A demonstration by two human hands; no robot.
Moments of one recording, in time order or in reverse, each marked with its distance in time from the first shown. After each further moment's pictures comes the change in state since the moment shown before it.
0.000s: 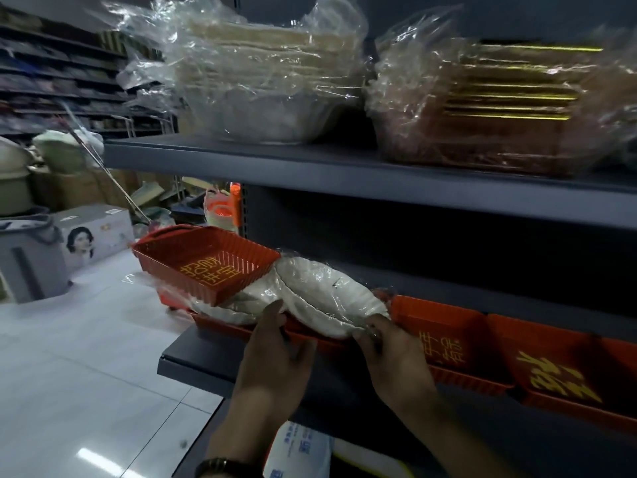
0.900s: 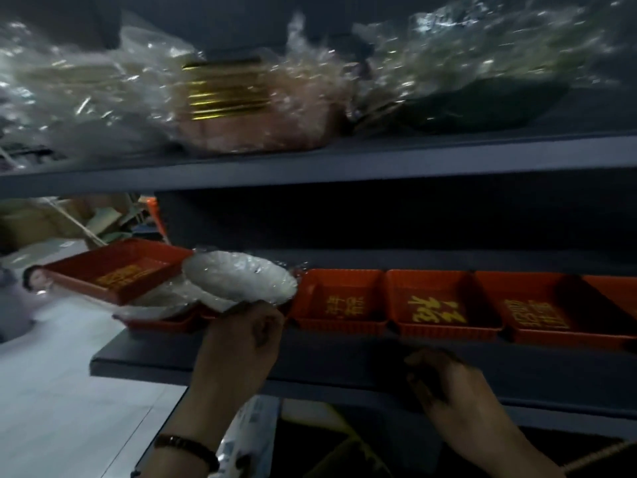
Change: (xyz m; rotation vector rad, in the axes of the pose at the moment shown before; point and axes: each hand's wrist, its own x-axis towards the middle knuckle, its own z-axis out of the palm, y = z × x) left_hand -0.069 0.082 0.076 0.585 -0.061 0.396; right_hand -0.142 0.129 -0.204 -0.081 -0.227 0.229
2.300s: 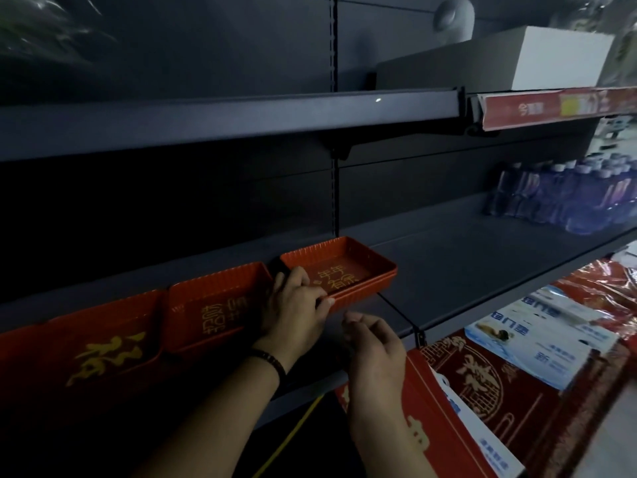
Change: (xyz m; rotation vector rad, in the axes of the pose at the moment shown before) left_hand 0.007 0.482 0.345 -0.214 -0.351 0.532; right_hand -0.080 0.235 -0.196 1.169 1.016 0.495
